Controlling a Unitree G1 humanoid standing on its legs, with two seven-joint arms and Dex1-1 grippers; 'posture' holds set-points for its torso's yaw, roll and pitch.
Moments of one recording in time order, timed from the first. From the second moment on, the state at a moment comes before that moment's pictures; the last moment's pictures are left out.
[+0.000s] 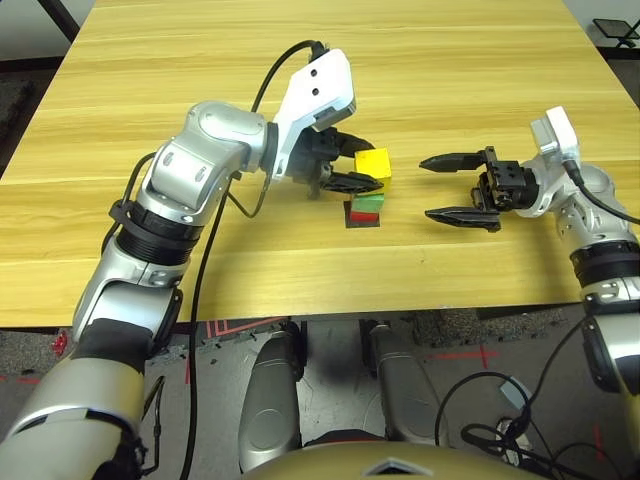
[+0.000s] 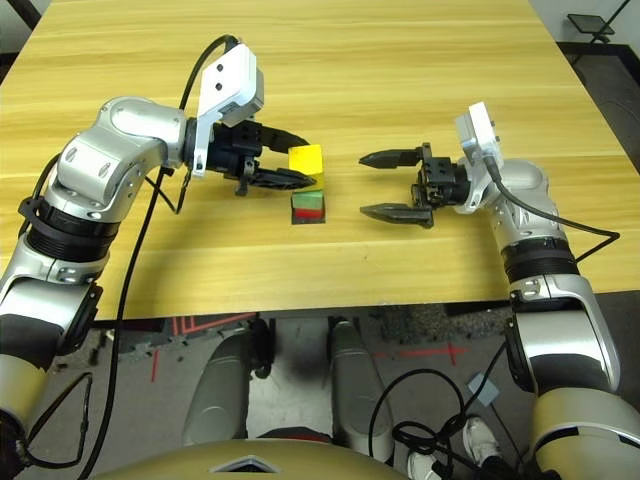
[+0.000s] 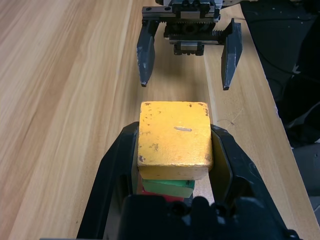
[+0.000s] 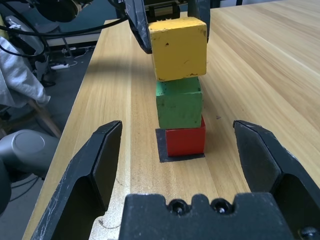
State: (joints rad) left arm -0.97 0.52 -0.31 -0.03 -0.30 0.61 -1.15; right arm -0.75 -0.68 0.09 0.63 0.59 -0.10 1.61
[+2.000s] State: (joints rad) left arm -0.30 0.34 0.32 -0.04 -0.19 0.15 -0.30; right arm -0.63 -0.72 -0.44 0.99 0.48 -0.29 0.81
